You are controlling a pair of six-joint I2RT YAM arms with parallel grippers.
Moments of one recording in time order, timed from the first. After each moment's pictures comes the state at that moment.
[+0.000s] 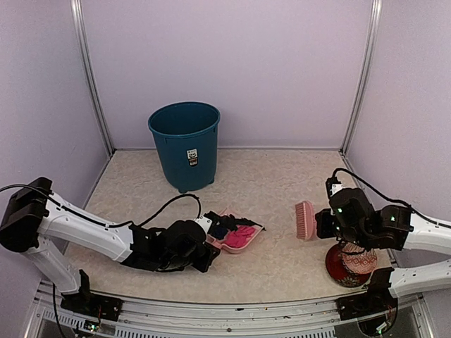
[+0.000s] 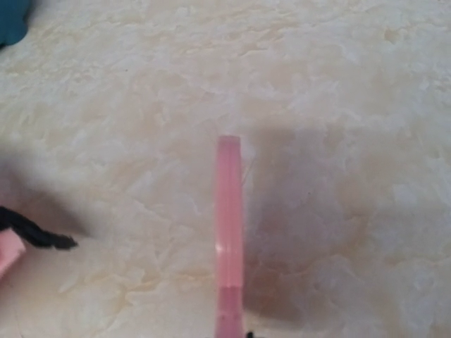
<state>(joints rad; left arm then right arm) -1.22 1.59 0.73 0.10 -0.33 -0.51 0.94 0.87 0.61 -0.51 0.56 0.65</state>
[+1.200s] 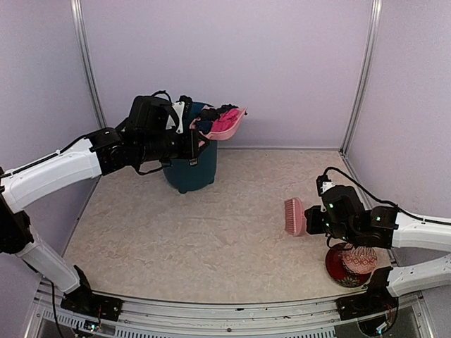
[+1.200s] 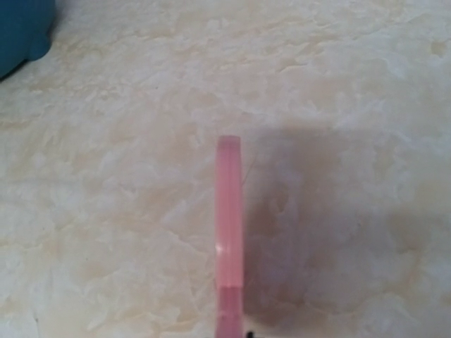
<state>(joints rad) -0.85 1.49 1.41 -0.35 -0.18 -0.41 0.88 0.97 0.58 -0.28 0.48 0.60</state>
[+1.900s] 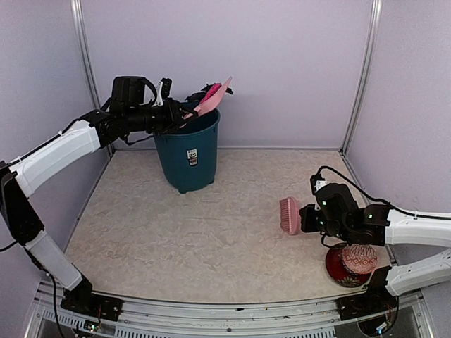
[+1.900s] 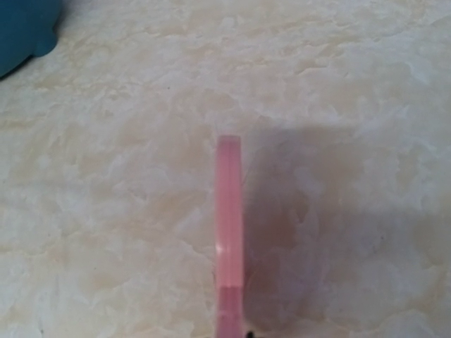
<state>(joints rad) -0.54 1.59 1.58 -0.29 0.30 -0.61 0.87 1.06 0.59 -0.21 0.46 0.58</state>
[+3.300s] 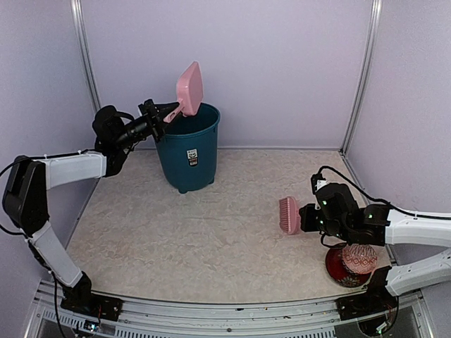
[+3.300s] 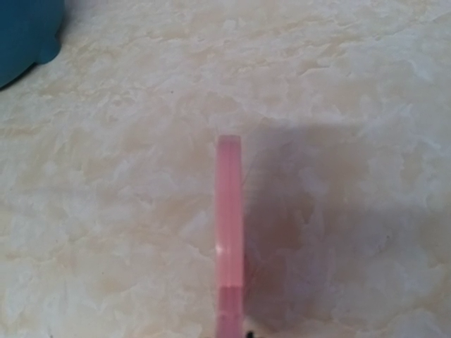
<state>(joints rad) -0.32 1.66 1.15 0.86 0.71 -1.70 0.87 1.06 0.59 -0.20 0.46 0.62</state>
